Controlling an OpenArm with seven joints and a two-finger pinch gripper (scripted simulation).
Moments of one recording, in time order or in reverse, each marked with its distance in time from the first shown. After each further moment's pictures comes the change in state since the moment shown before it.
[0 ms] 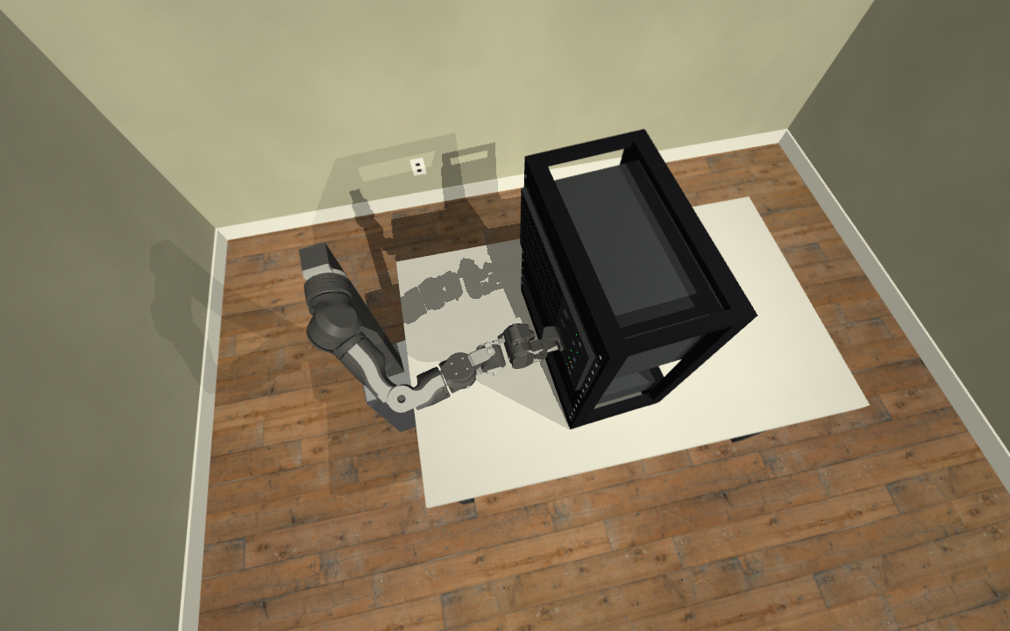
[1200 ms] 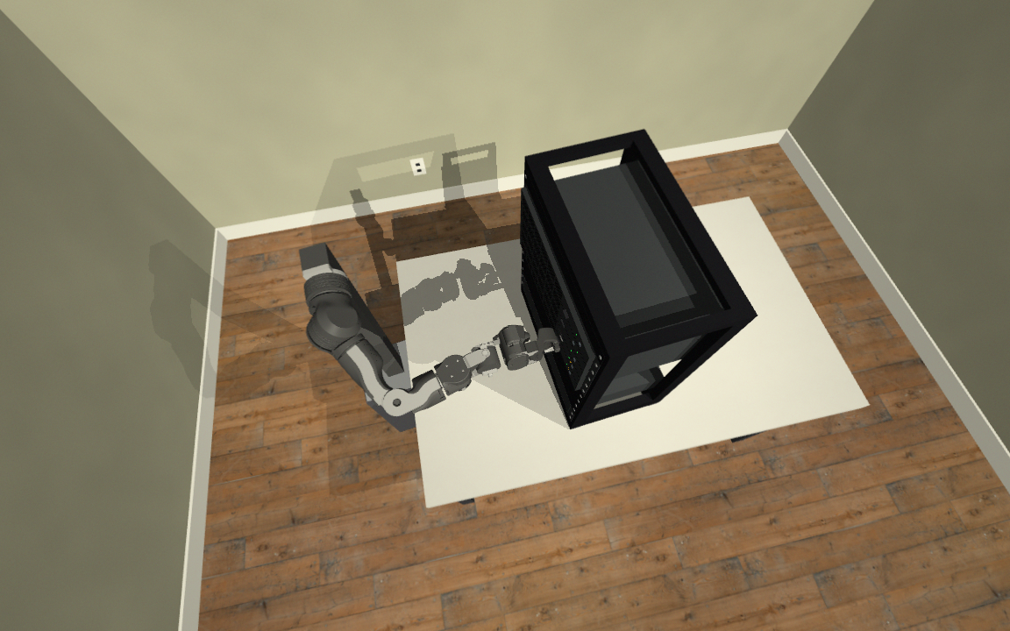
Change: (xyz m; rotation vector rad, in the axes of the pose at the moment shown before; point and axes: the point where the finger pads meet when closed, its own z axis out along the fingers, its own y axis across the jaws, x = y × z) arm 0.000 0.000 -0.012 0.003 0.002 -0.002
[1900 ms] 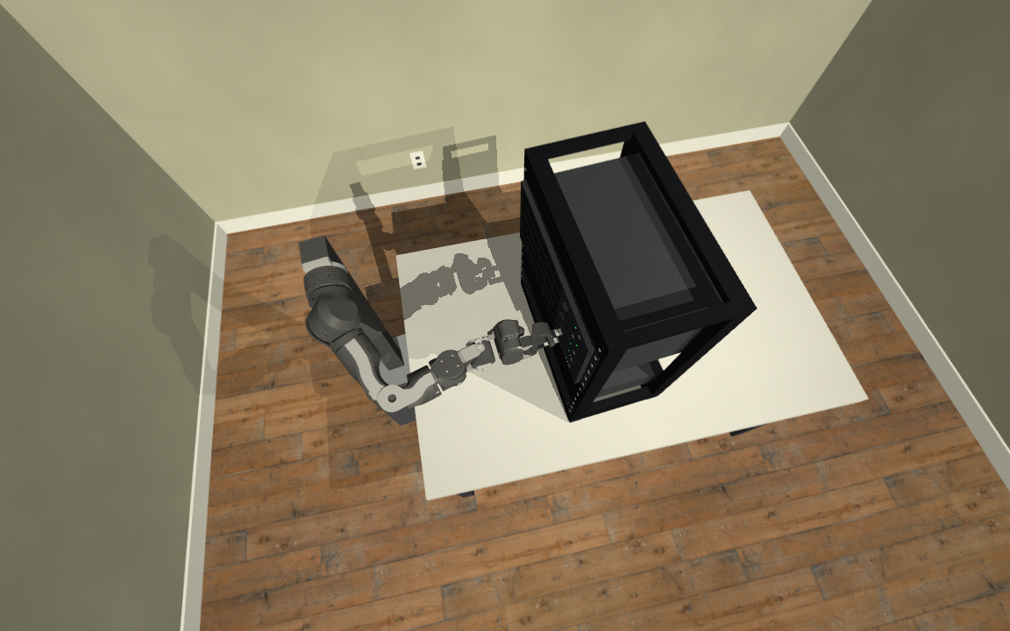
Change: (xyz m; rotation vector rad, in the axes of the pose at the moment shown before) arm 0.000 0.000 -0.012 0.001 0.001 0.001
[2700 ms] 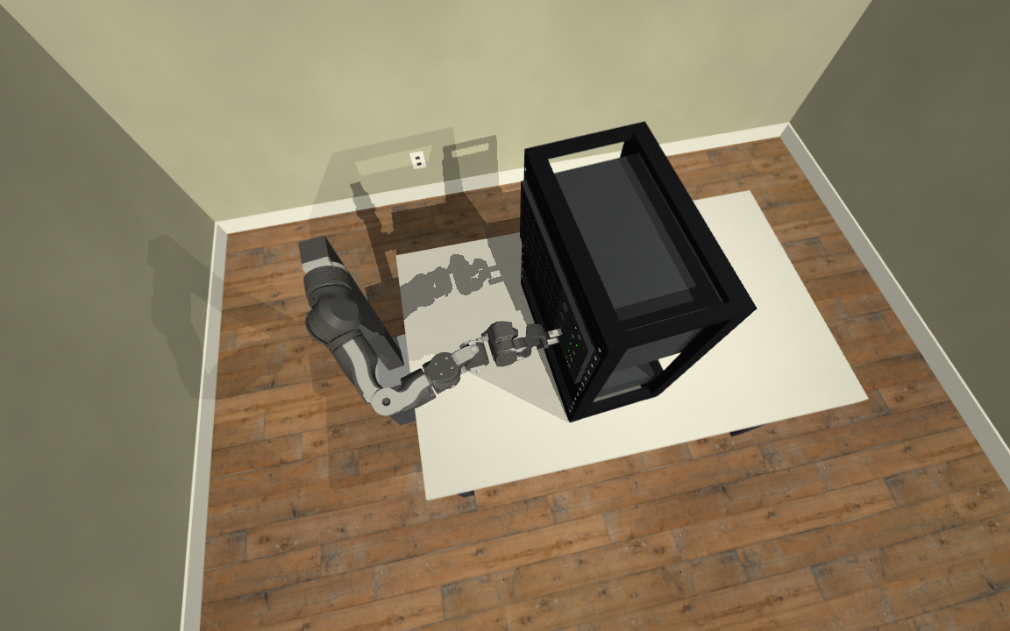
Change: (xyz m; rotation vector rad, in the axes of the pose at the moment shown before) arm 0.000 0.000 -0.015 0.001 0.002 -0.001
